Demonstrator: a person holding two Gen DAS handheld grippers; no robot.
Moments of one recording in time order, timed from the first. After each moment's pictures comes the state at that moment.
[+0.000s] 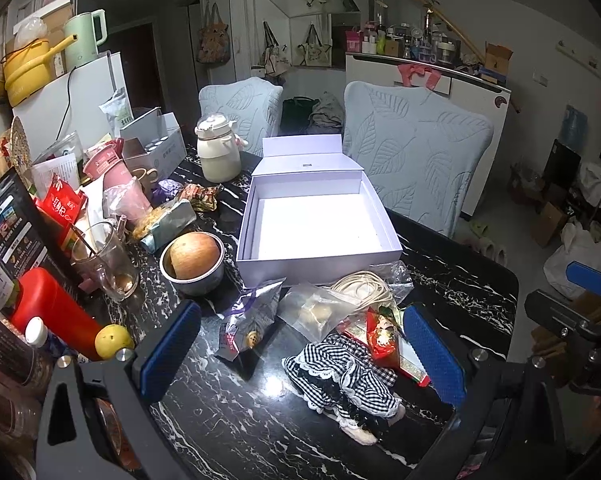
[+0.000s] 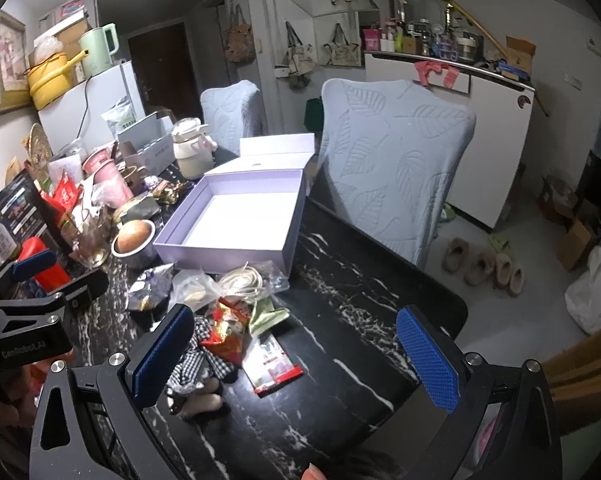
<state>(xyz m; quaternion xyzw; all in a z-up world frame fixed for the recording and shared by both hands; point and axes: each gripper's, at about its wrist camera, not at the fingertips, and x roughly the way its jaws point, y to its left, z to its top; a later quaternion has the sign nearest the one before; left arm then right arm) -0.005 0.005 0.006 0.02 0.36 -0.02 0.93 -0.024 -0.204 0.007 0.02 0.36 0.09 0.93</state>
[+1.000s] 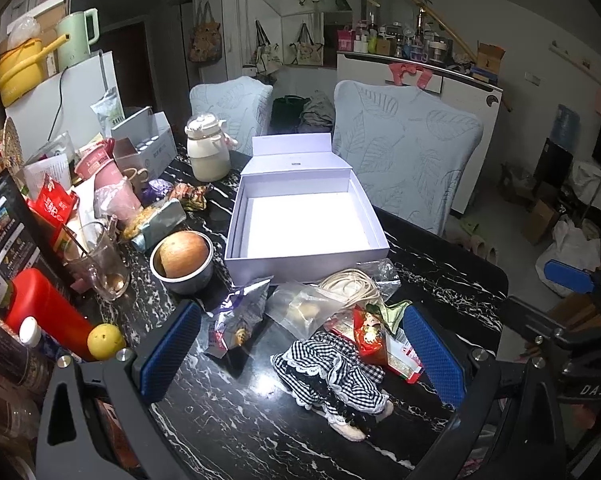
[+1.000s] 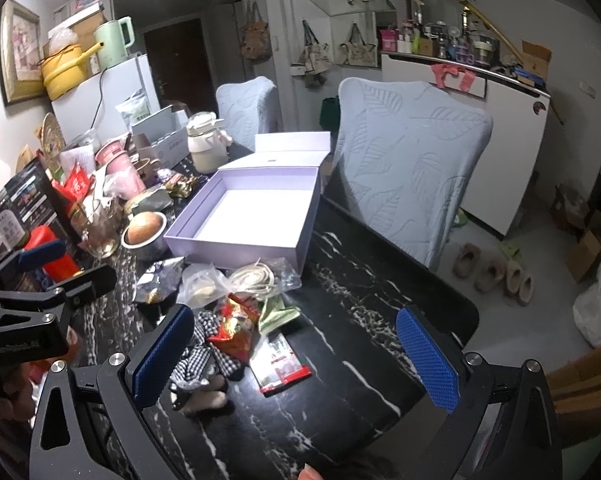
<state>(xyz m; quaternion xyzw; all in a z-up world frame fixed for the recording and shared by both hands) -0.009 -0.001 0.009 0.02 0.36 -0.03 0.93 -0.020 -0.198 0.001 0.01 0.36 0.12 0.93</state>
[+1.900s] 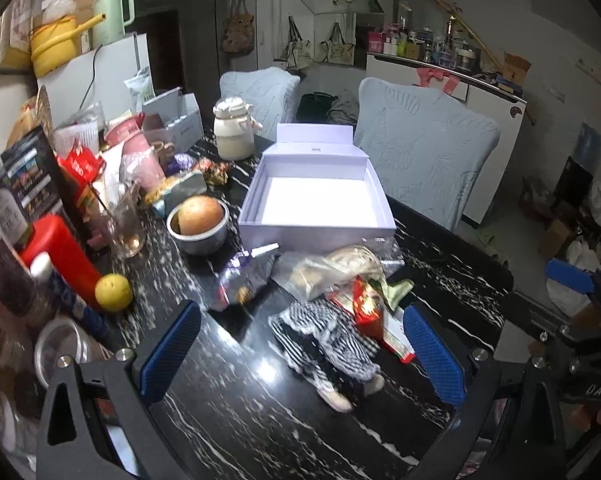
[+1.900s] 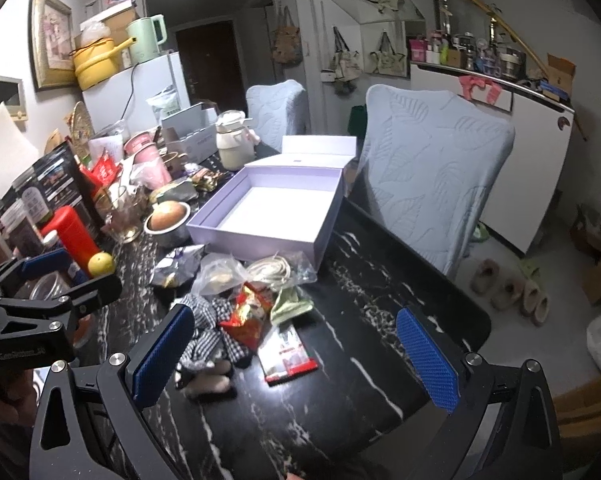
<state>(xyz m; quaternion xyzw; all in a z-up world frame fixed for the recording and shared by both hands) -0.047 -0.011 -0.007 -0.02 0.37 0.02 0.93 -0.039 -0.208 -0.008 -0.01 0.34 0.17 0.92</state>
